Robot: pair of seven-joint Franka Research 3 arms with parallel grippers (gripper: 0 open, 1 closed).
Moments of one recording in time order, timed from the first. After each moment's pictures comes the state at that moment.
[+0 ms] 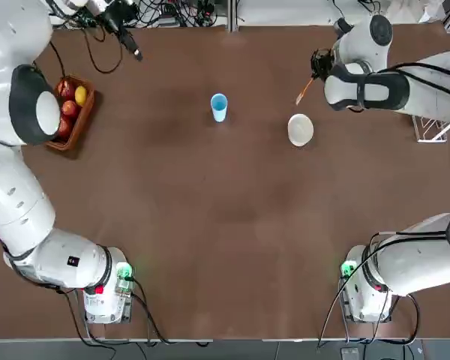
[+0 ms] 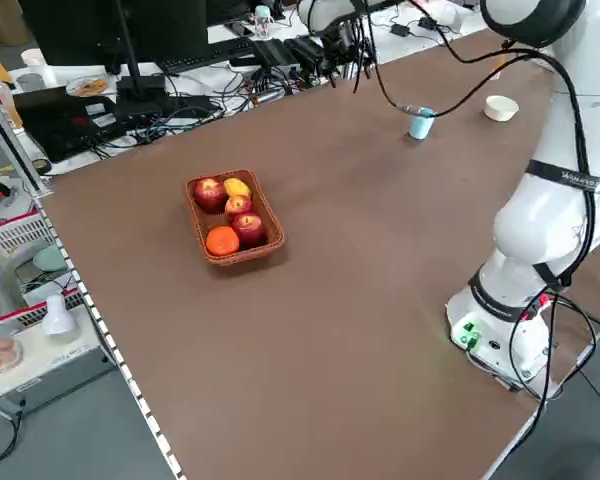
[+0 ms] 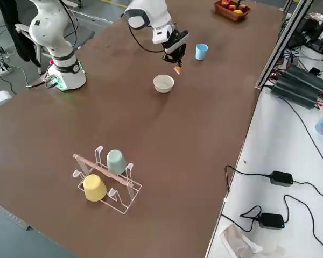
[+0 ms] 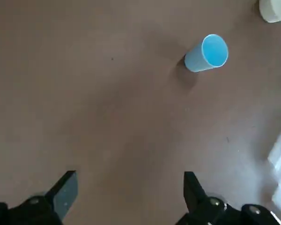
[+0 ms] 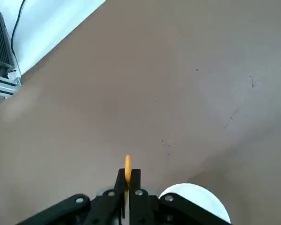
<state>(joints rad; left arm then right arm) -0.22 0.36 0.19 -1.62 -0.44 1.79 0.88 0.40 -0.02 -0.09 -2.43 0.12 2.89 0.77</state>
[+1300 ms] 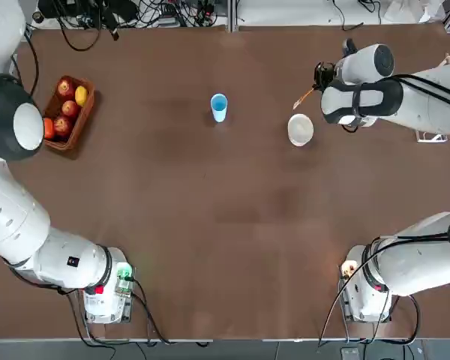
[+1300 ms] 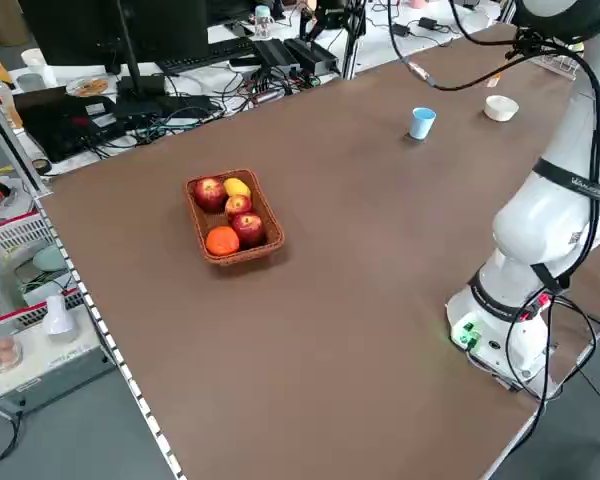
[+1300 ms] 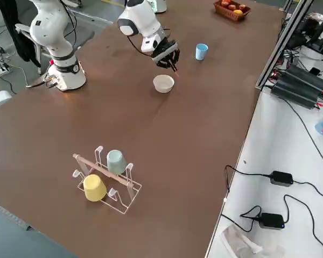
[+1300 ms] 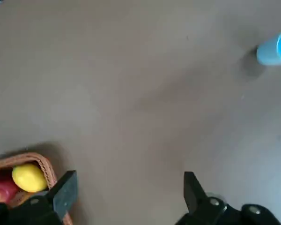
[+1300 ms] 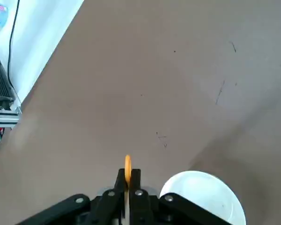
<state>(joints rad) -0.22 0.21 0.16 -1.57 -0.13 1.76 0.46 0.43 -0.02 -0.08 -2.56 0.41 3.08 0.76</state>
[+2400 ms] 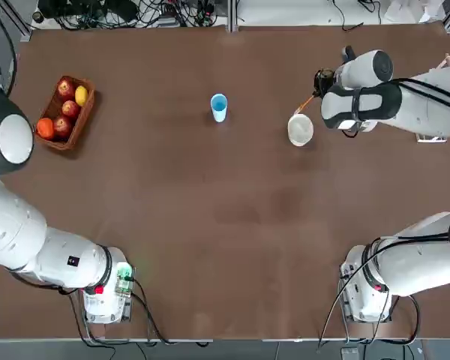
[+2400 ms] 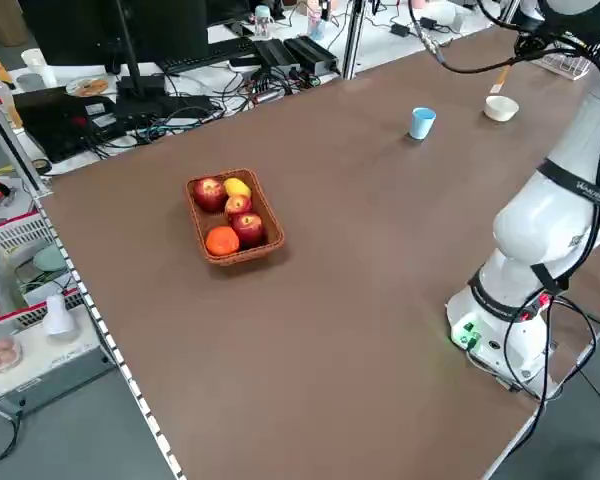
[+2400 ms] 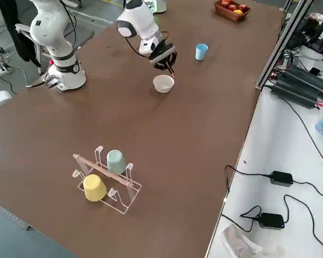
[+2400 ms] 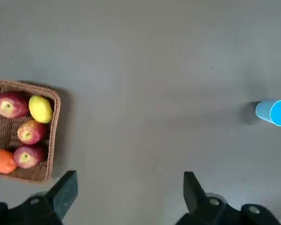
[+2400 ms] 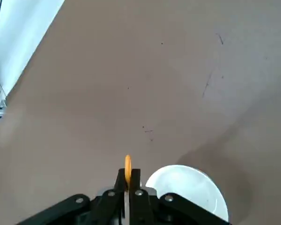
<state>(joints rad) -0.21 0.12 0.14 -1.46 -0.06 1.58 0.02 0.43 -0.02 -0.08 -2.59 0.41 3.07 0.74</state>
